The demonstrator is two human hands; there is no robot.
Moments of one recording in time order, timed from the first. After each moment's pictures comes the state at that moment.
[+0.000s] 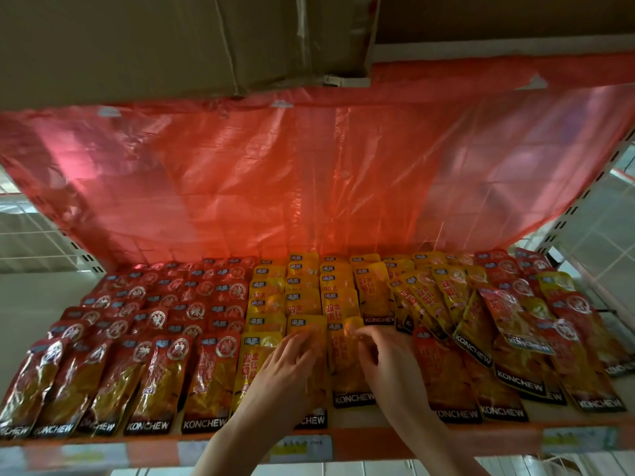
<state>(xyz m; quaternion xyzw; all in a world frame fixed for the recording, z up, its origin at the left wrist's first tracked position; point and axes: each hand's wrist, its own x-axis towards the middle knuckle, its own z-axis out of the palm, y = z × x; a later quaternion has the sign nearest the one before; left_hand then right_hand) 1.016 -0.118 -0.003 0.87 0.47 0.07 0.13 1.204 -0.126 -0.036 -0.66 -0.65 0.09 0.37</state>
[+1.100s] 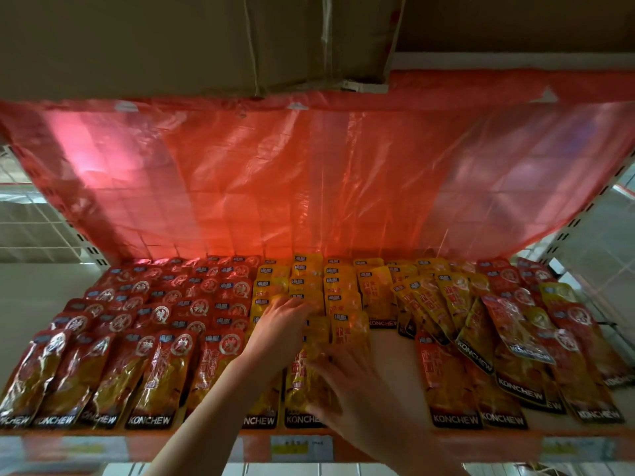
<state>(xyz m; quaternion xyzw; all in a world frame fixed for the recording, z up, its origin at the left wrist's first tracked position) 1.021 -0.048 0.002 0.82 0.53 0.15 0.13 1.176 -0.144 -0.034 -0.50 -0.83 0.08 0.24</state>
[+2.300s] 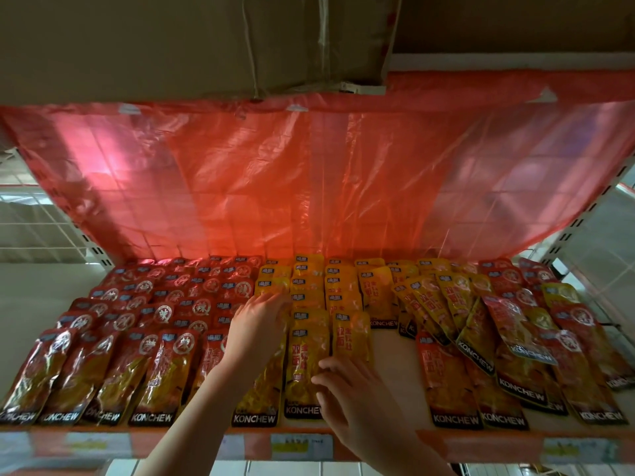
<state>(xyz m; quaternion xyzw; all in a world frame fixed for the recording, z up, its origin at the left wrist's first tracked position) 1.000 -0.054 0.010 0.75 0.60 0.26 0.09 1.178 -0.152 -0.047 -0.49 -0.82 0.04 0.30</state>
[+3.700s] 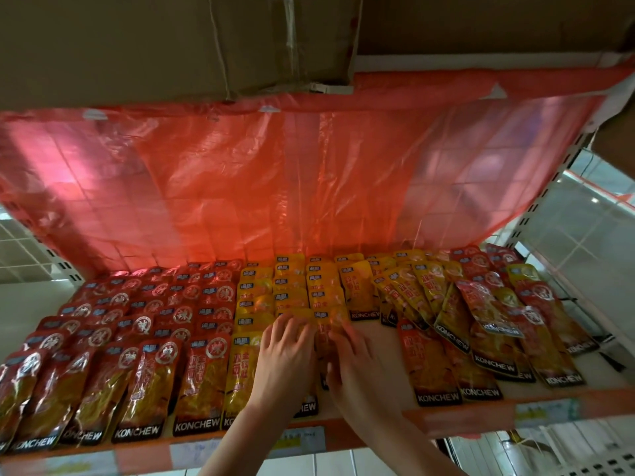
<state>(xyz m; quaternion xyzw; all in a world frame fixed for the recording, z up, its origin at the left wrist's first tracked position) 1.043 -0.101 -0.020 0.83 0.50 0.23 -0.06 1.175 -0.142 -0.058 -0.65 -0.69 0.06 0.31</state>
